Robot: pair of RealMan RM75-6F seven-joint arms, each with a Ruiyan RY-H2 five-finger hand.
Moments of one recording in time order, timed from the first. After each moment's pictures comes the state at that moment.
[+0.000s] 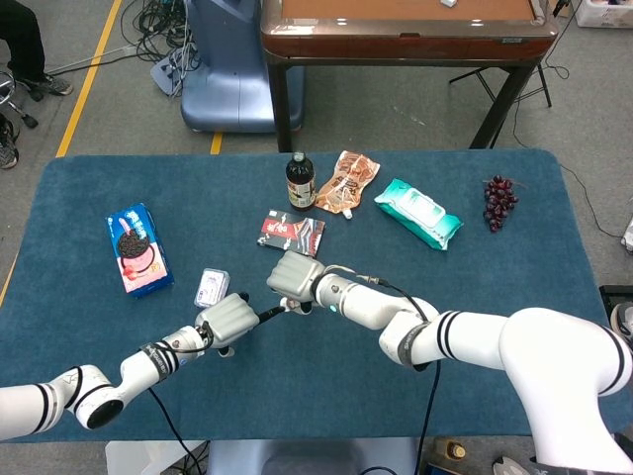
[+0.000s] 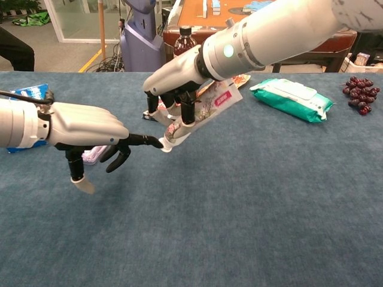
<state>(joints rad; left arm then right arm) -0.97 -1.30 0.02 -1.61 1.31 0.62 0.30 1.50 -1.42 0.00 -1.40 -1.00 0.39 -0.24</state>
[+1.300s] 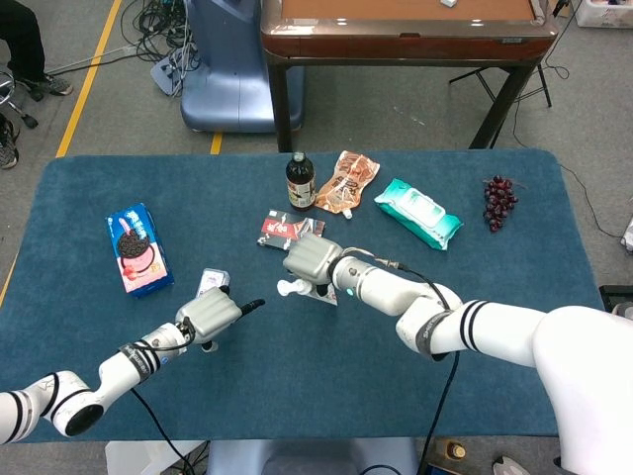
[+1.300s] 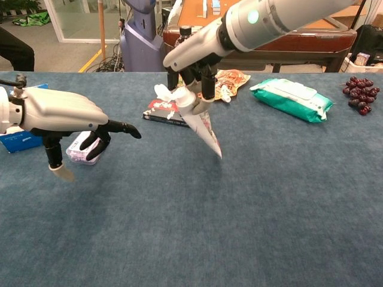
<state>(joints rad) -0.93 -1.20 0.03 -1.69 1.30 0.69 0.32 1.52 -1.27 -0.02 -1.46 -0.95 0.35 -0.25</state>
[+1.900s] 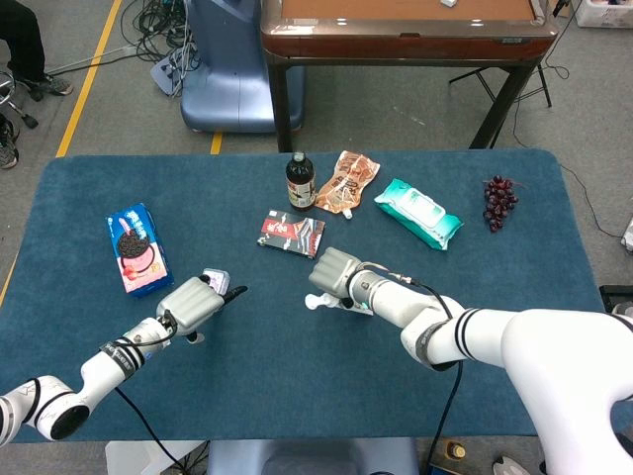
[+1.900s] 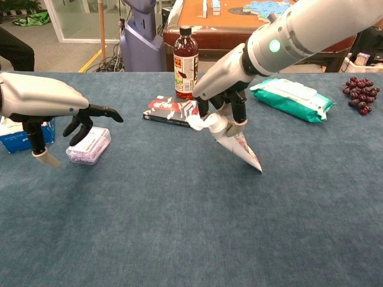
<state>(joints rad) -0.89 -1.14 0.02 -1.70 1.24 0.74 0.36 1.63 -1.31 -0.25 -1.52 -0.74 0.41 -0.39</state>
